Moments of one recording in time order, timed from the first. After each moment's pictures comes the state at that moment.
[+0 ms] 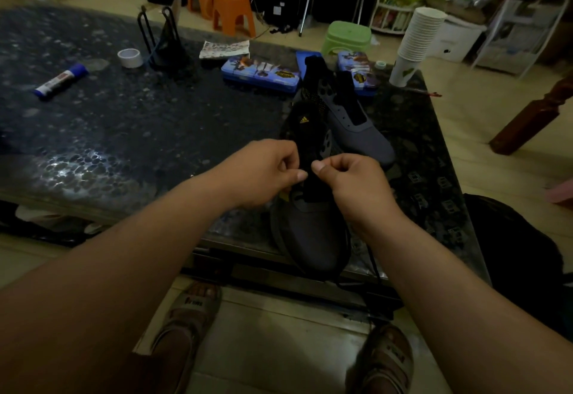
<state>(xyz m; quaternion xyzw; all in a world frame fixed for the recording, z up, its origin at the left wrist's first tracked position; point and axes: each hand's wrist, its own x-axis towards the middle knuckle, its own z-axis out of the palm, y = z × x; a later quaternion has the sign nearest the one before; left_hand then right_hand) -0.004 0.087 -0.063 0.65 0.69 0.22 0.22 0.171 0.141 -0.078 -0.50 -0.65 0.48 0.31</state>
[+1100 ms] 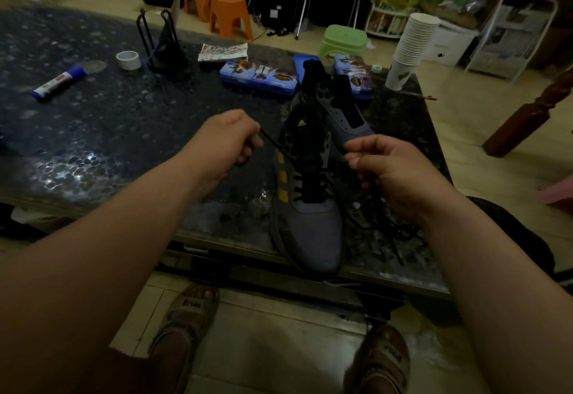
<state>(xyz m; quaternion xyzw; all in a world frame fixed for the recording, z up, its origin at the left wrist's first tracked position) -0.037 0.092 -0.058 0.35 0.67 0.52 0.39 0.212 0.176 -0.050 -0.48 -0.62 0.55 0.28</state>
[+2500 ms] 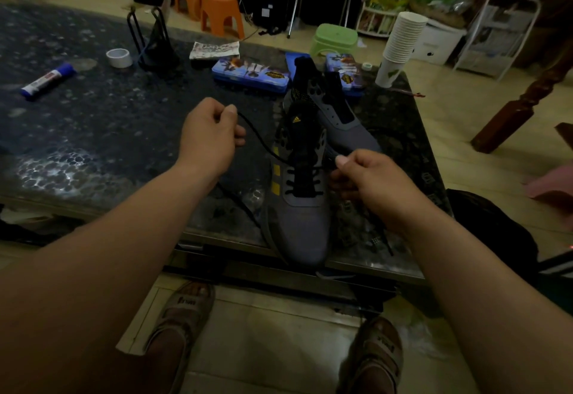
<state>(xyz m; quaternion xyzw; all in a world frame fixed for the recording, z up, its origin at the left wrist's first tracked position) -0.042 0.100 -0.080 0.33 0.71 0.59 0.21 0.213 0.155 -0.068 -0.50 -0.67 0.51 0.22</state>
